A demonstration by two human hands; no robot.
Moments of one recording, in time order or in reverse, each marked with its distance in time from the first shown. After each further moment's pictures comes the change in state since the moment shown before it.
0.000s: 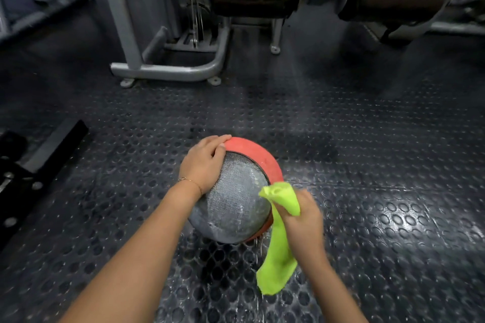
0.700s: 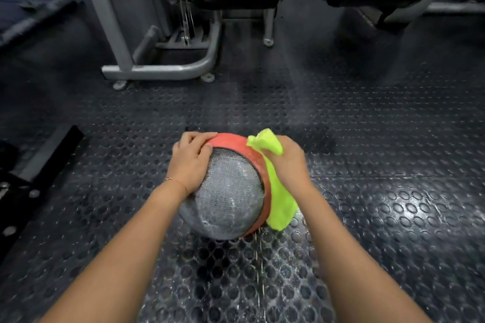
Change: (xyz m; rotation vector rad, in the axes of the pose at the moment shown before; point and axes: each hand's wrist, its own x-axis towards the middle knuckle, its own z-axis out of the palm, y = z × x) left_hand 0.002 -0.004 0.000 -0.016 0.017 -0.004; right_hand 0.094 -0.015 0.010 -0.068 -0.064 -0.065
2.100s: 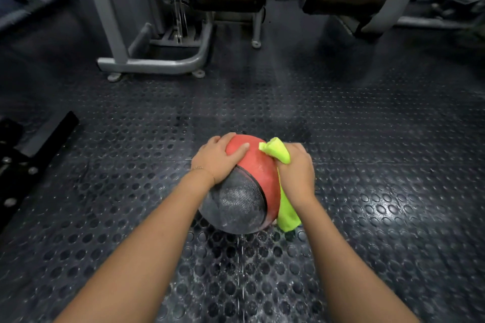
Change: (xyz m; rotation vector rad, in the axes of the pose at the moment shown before) left_hand -0.055 0.041 0.034 0.217 -0.249 -0.008; right_hand -0.075 0.013 -0.045 -0.309 0.167 0.047
